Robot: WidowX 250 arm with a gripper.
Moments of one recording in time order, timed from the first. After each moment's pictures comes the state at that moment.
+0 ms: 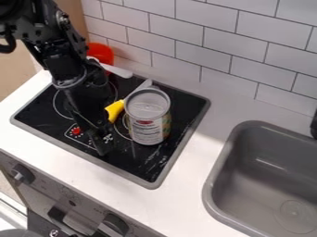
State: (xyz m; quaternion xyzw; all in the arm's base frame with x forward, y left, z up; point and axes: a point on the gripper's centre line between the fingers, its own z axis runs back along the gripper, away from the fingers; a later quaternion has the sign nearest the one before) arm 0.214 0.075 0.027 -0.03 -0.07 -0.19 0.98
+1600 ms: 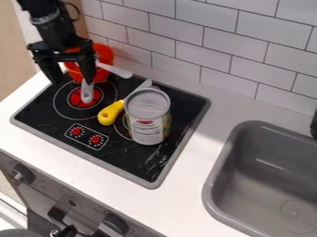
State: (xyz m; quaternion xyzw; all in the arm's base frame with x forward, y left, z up) arm 0.280 0.162 0.044 -0.04 -0.06 0.19 0.98
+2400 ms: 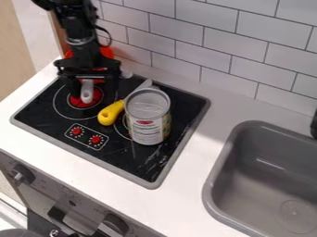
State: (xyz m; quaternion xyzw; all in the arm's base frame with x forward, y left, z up) arm 0.294 0.149 0.011 0.02 -0.04 0.24 0.97
